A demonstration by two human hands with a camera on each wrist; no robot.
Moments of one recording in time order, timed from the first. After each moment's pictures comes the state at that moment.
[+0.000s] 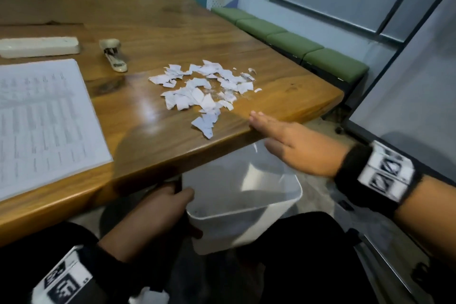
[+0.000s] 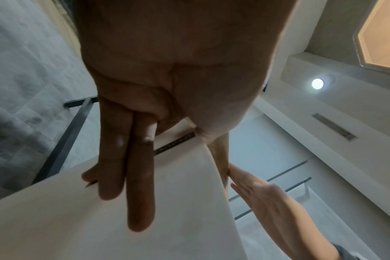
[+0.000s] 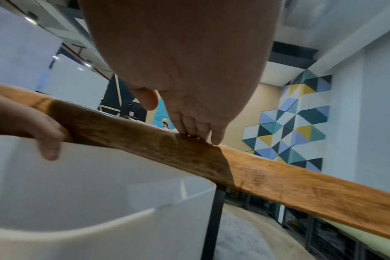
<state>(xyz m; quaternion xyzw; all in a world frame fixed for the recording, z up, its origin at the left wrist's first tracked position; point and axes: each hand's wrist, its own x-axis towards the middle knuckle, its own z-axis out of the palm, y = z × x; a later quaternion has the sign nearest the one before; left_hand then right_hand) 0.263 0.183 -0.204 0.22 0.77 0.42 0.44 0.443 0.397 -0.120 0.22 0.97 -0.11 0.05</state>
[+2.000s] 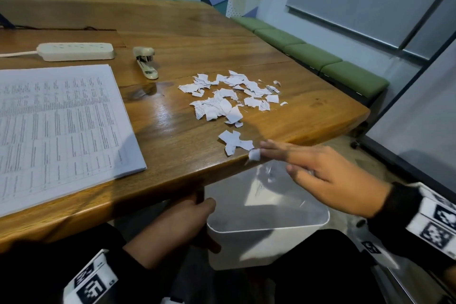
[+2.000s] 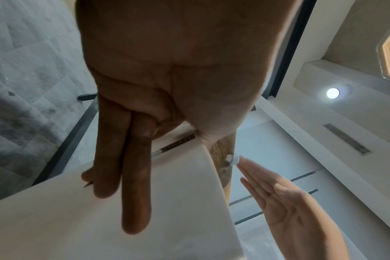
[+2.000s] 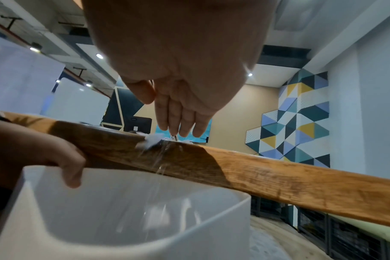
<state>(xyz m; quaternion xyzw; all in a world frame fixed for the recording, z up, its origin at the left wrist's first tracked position) 0.258 0.181 -0.194 0.15 0.74 0.46 0.46 0.441 0.363 -0.116 0.13 0.97 -0.18 -0.05</state>
